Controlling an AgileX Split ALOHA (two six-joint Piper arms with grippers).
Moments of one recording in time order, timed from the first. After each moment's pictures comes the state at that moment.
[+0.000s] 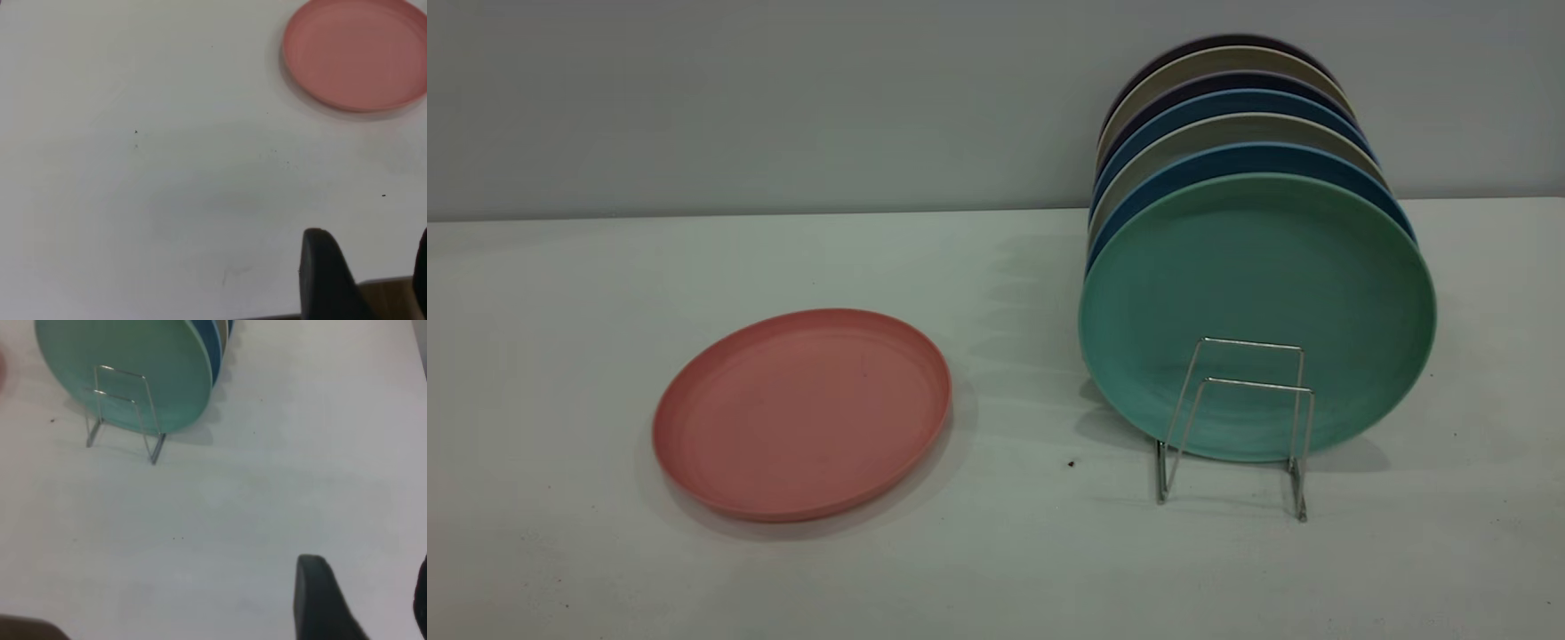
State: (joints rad) left arm 0.02 -0.02 -0.49 -0.03 1.13 0.08; right arm -0.02 -0.02 -0.47 0.09 1.14 -0.16
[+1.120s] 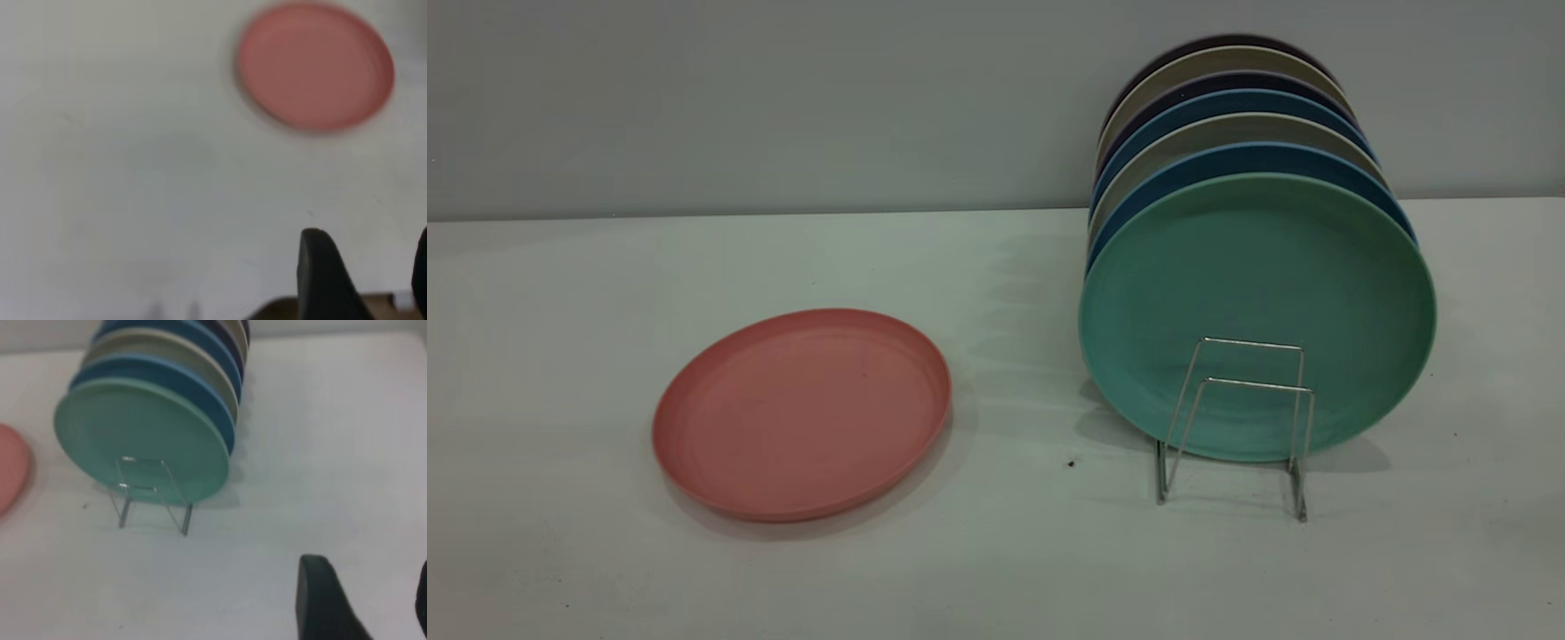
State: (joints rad) left arm 0.01 0.38 -0.54 -0.17 0.94 -0.02; right arm -0.02 0.29 -0.52 0.14 0.87 -0.02
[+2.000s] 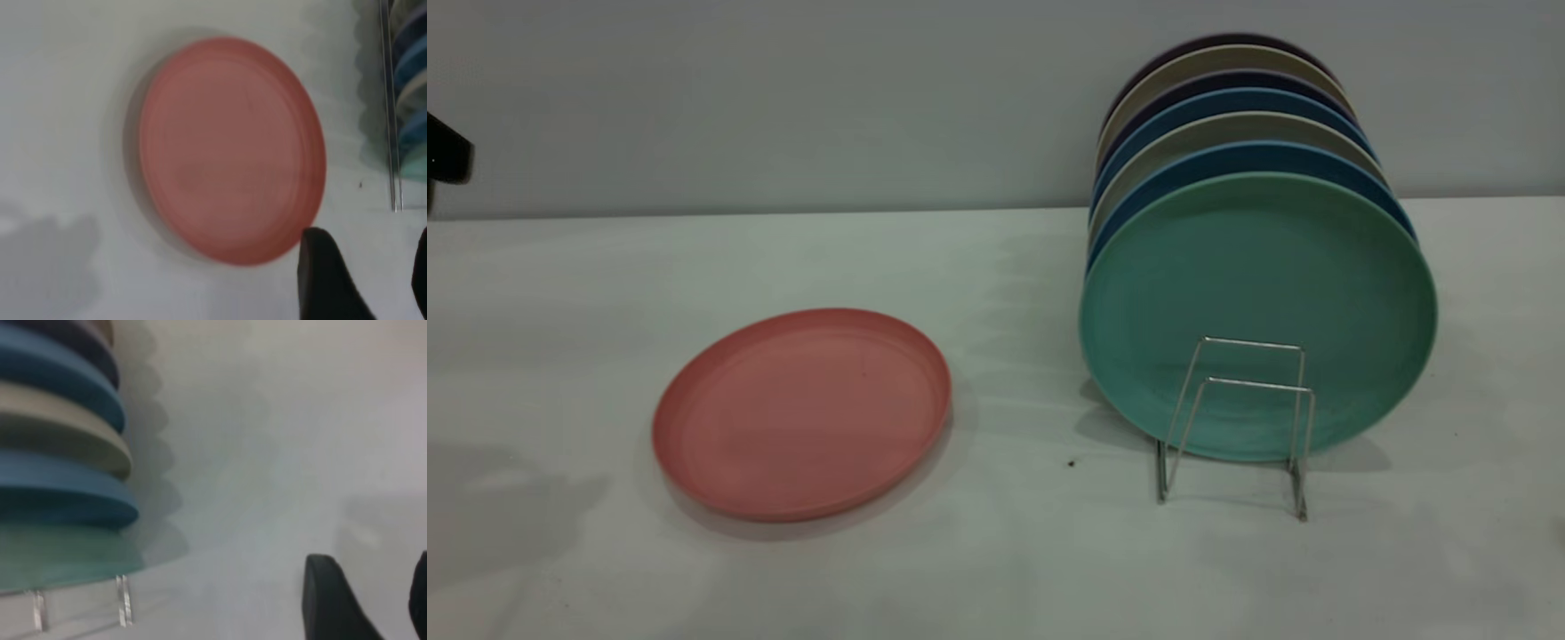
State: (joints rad) left arm 0.33 1.57 -0.84 -1.06 0.69 0.94; right arm -0.31 1.42 -0.71 0.66 0.37 -0.46
